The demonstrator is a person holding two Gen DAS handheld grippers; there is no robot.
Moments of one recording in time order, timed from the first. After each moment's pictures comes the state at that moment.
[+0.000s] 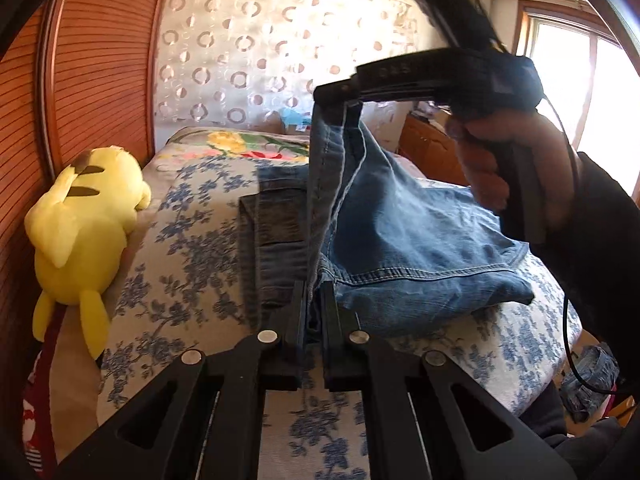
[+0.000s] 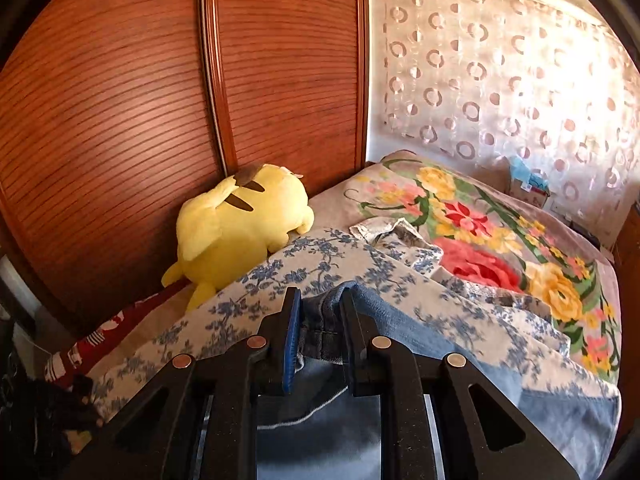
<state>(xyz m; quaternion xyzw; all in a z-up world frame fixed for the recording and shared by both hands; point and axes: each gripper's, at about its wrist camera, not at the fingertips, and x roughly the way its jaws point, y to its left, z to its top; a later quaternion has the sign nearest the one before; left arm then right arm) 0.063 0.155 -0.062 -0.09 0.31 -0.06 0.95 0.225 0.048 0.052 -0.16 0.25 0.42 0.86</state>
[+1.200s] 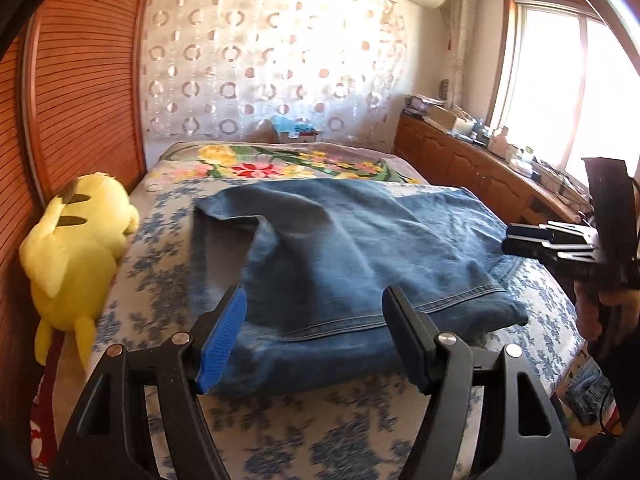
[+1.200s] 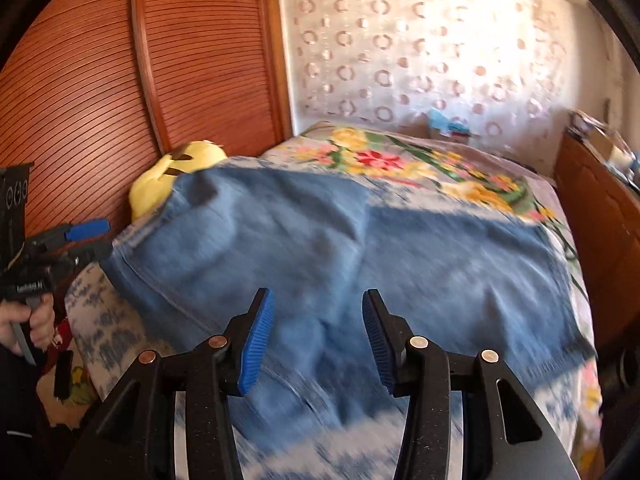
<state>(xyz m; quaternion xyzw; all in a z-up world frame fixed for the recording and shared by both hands) 0.090 0.105 -0.045 -0.05 0.30 -0.07 0.95 0.111 -0.181 0.017 -0.10 0.28 0.31 0.90</state>
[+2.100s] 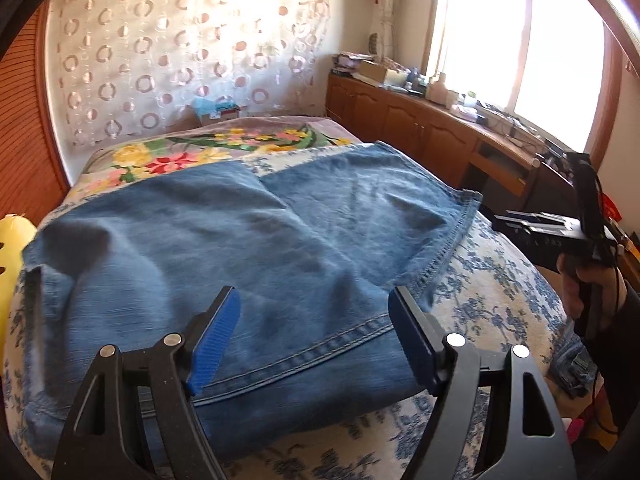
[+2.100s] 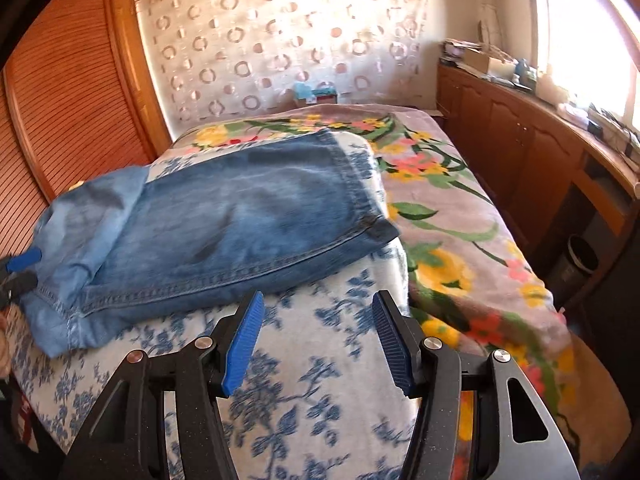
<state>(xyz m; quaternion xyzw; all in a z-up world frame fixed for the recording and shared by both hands) 0.149 -0.029 -0.053 0.01 0.35 -0.18 0.92 0.109 -0.251 0.011 0.00 0.32 0.13 0.94</state>
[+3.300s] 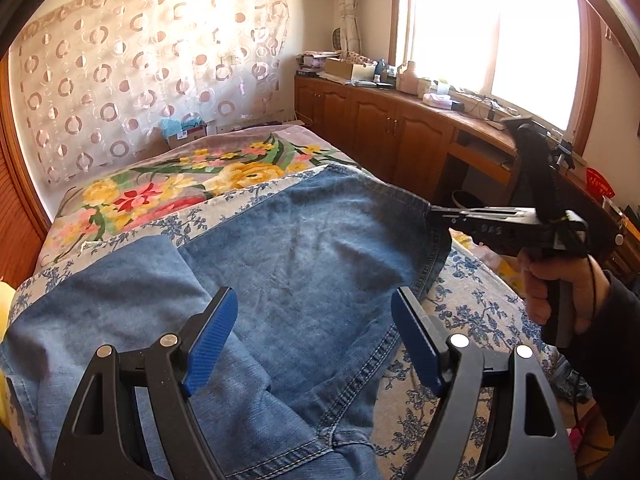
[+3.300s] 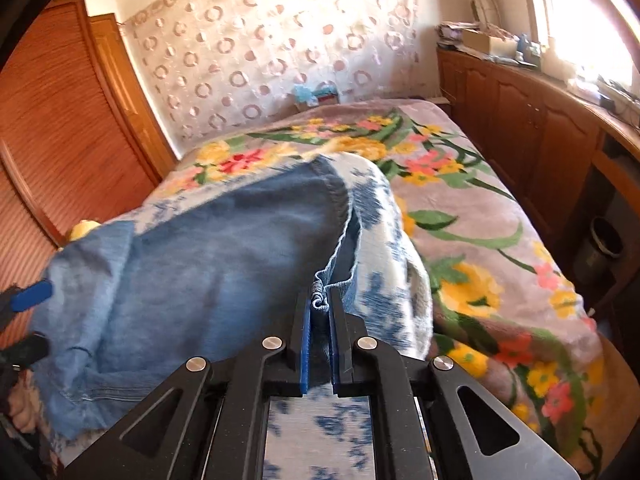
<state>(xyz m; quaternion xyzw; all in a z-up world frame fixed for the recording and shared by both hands) 0.194 -0.107 -0.019 0.05 0.34 -0.21 0.92 0.141 -0.261 0.023 0.06 0.33 0.15 0.93</state>
